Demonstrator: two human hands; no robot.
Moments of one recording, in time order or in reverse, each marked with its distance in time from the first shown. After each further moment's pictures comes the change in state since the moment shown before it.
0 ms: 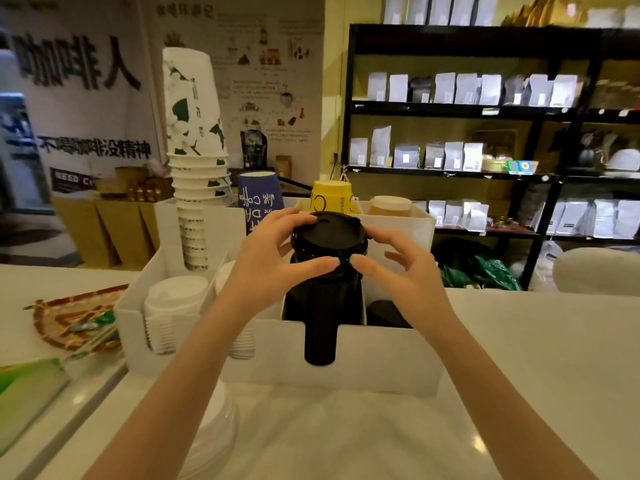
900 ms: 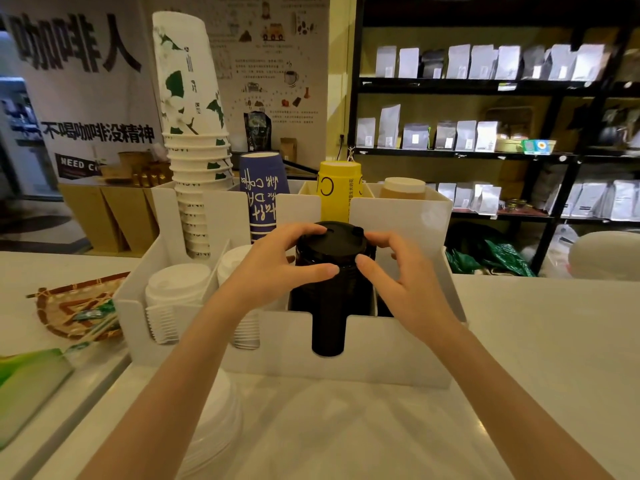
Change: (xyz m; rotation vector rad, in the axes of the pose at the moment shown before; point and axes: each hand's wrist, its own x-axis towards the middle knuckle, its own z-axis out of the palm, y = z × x) left_hand 0.006 -0.031 0.002 0.016 -0.205 -0.154; right_hand -0.001 0.026 0.019 -0.209 -0.053 -0.014
